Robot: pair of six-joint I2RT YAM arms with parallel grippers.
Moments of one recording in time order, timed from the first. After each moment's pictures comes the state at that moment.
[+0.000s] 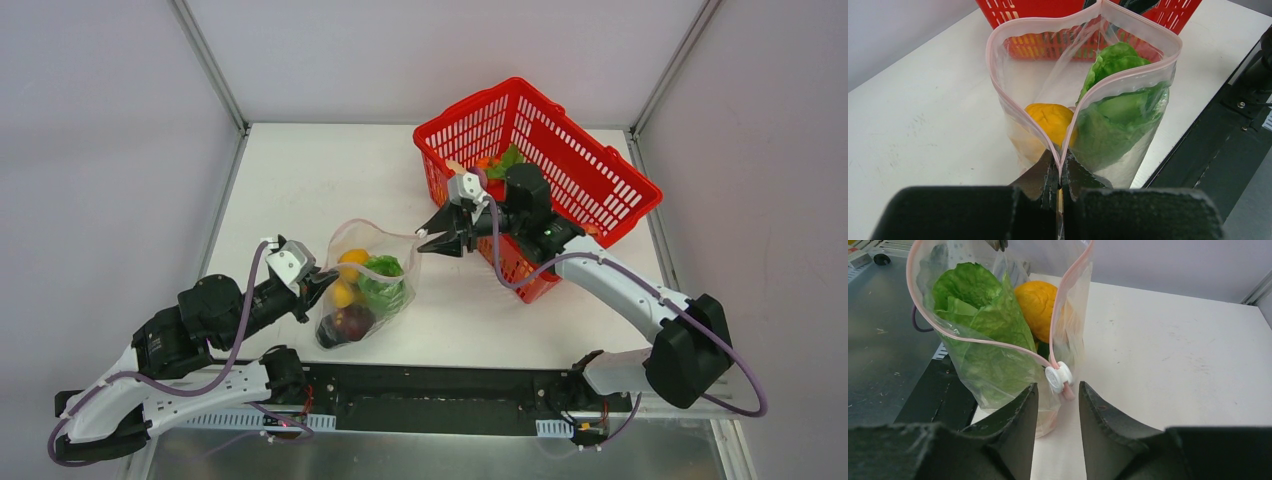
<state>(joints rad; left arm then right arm) -1.11 0.39 0.95 -0.75 -0.34 0.02 0.67 1.33 1.02 0.13 -1.05 -0.24</state>
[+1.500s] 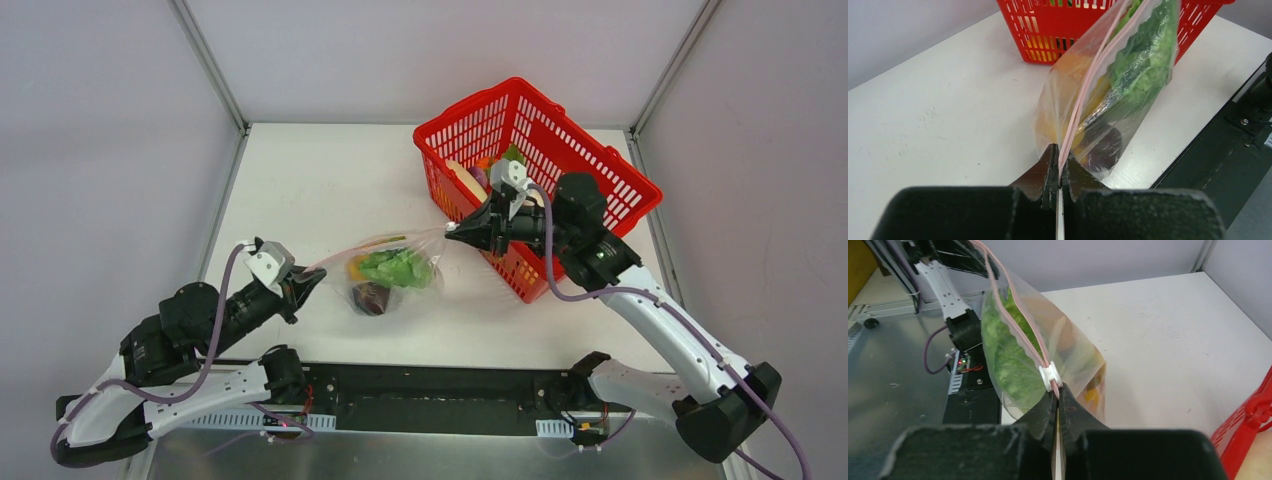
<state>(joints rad) -1.11 0.33 0.96 -0.78 -0.41 0.00 0.62 1.06 1.02 -0.06 -0.82 -0.02</state>
